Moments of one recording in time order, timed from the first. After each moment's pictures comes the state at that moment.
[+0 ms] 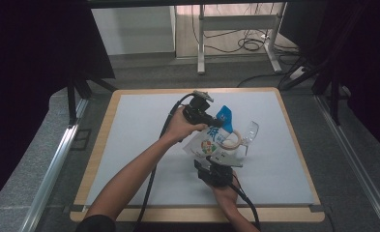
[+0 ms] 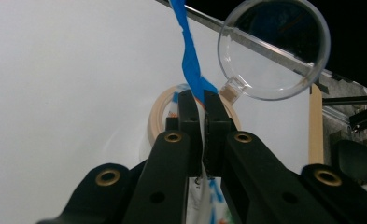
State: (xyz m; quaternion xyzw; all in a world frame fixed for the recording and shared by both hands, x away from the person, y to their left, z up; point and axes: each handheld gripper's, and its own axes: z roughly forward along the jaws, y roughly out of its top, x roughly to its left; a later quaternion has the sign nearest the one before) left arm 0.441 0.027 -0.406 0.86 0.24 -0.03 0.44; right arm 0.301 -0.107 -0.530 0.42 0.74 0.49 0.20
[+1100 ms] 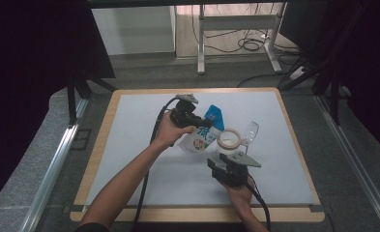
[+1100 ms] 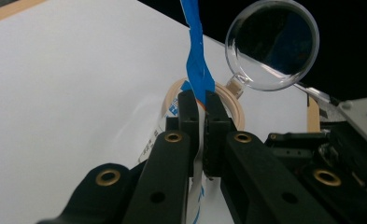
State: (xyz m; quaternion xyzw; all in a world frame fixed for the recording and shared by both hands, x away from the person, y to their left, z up) left arm 0.430 0.070 -0.414 0.83 0.26 -0.02 0.49; right arm 0.301 -0.154 -0.523 0.45 0.72 0.50 0.19
